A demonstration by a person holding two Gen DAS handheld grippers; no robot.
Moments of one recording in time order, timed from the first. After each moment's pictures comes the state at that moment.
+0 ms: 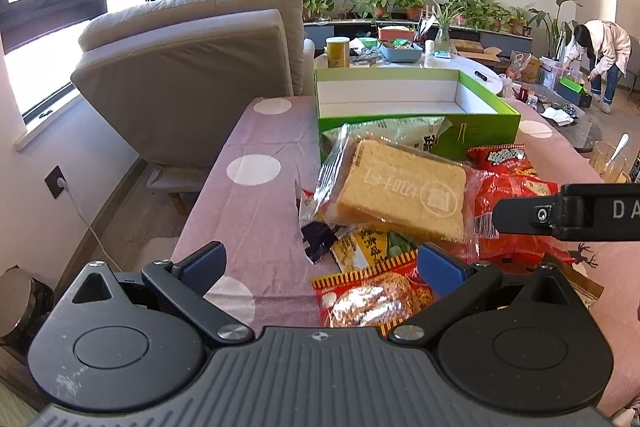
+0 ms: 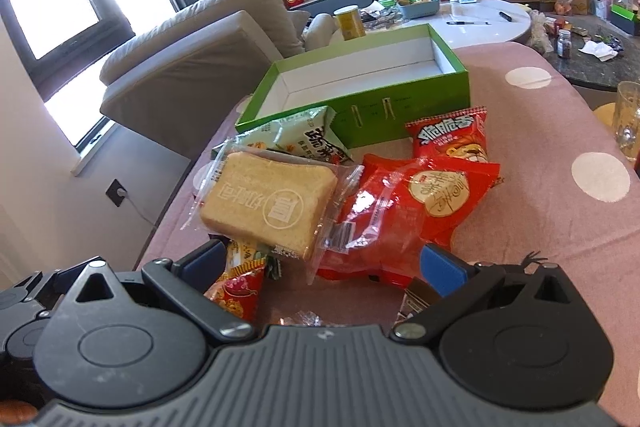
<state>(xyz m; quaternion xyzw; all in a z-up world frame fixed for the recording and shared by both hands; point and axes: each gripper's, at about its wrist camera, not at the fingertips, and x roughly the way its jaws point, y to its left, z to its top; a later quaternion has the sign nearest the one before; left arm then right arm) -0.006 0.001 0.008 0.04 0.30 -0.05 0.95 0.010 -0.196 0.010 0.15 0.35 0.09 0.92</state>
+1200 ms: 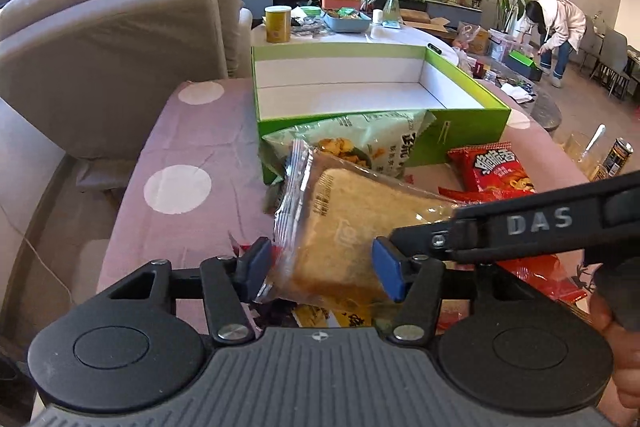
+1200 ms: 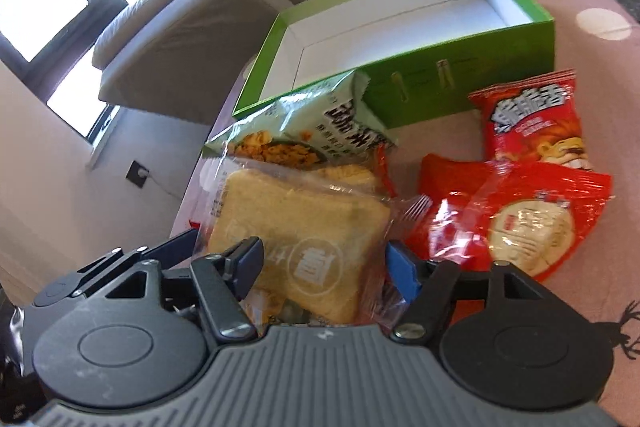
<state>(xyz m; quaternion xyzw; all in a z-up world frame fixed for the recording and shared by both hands) 0.091 -0.009 -0.014 0.04 0.36 -0.15 0.92 0.110 -0.183 -0.014 0.21 0.45 0.14 0.86</state>
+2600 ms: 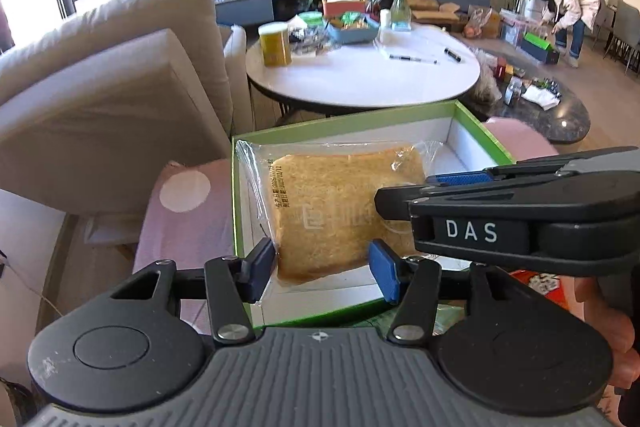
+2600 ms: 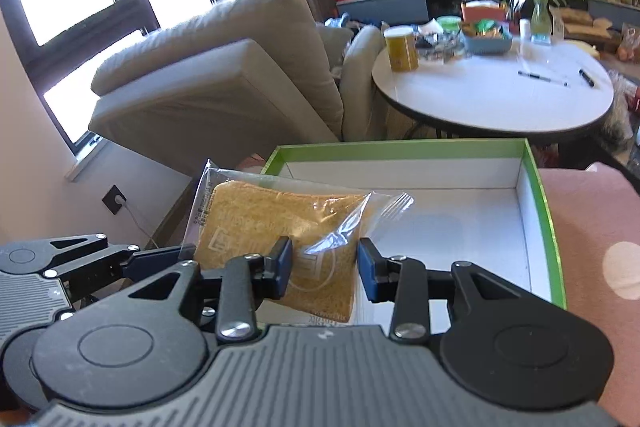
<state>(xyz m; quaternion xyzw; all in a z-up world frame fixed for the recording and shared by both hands) 0.232 -0.069 0.035 0.09 0.37 -0.13 0.91 0.218 -0.206 0.041 0.09 0.35 0.16 0.92</state>
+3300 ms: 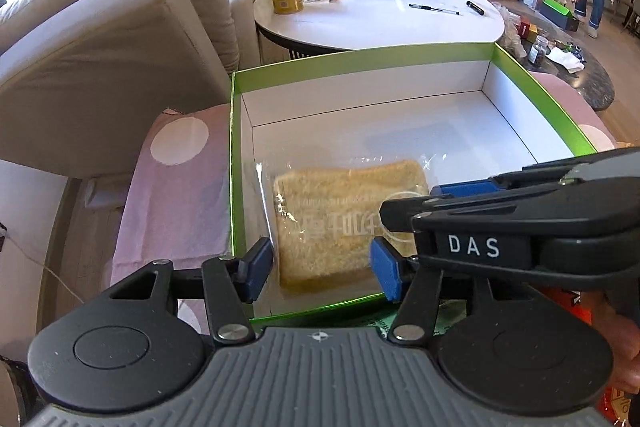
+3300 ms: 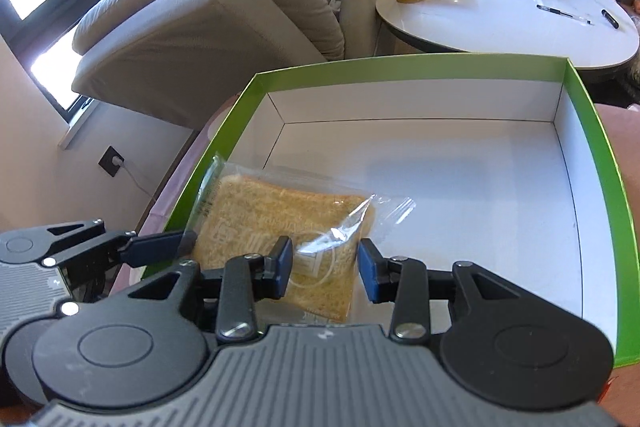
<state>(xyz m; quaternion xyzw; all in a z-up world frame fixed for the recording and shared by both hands) 0.256 -0.067 -0.004 0.10 0.43 -0.11 0.89 0.244 -0.198 -0.006 0.10 0.43 0.17 0.88</state>
